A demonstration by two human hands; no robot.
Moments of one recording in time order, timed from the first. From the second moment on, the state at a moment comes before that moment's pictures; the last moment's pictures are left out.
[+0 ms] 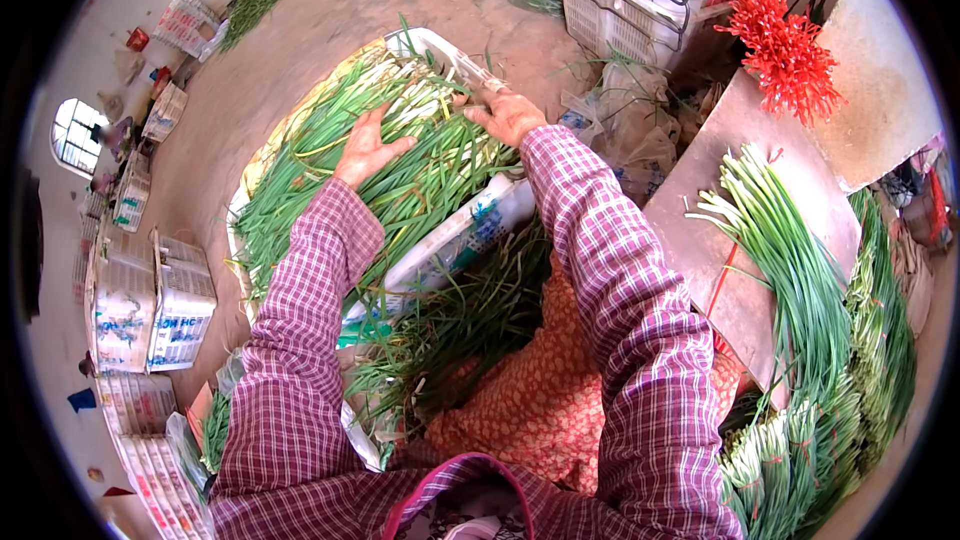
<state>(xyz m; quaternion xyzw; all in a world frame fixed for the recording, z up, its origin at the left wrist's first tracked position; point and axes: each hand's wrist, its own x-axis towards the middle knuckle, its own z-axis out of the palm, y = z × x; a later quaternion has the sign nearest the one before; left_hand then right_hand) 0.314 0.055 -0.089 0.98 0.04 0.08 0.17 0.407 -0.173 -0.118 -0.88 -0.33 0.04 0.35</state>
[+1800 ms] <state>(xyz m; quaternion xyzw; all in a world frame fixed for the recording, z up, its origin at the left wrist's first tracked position) 0.235 0.013 -0.033 0.85 0.06 0.15 0.51 0.304 -0.163 -0.093 -0.85 -0.31 -0.03 0.43</state>
